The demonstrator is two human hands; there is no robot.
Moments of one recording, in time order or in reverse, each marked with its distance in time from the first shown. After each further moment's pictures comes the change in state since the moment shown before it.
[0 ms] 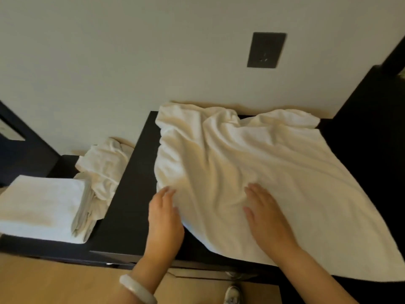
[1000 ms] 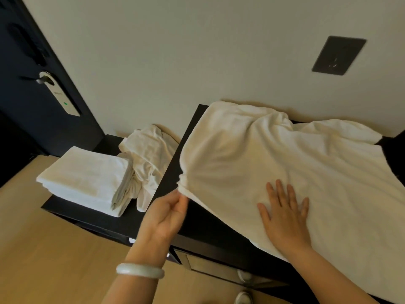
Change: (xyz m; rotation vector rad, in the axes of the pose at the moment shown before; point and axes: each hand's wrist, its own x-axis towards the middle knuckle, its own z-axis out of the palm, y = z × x) left_hand 0.006 -0.050 -0.086 -2.124 -0.064 -0.835; right_hand 0.020 -0.036 0.057 -0.322 -0.042 0.089
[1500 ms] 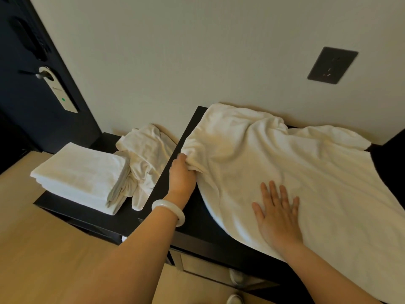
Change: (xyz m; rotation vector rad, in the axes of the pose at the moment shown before) left_hand 0.082 -0.007 0.020 1.839 0.261 0.758; right_hand 0.003 -0.001 -0.001 -0.038 -0.040 -0.009
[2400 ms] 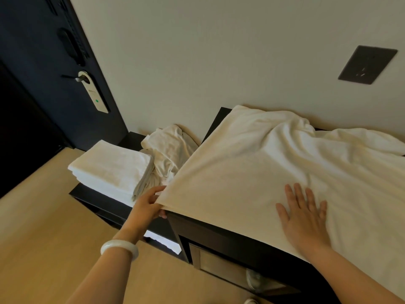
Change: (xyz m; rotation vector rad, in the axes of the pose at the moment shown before) left_hand -0.056 -0.137 -0.109 -0.452 -0.268 -0.229; right_hand 0.001 0.000 -0.001 0.007 -0.016 0.016
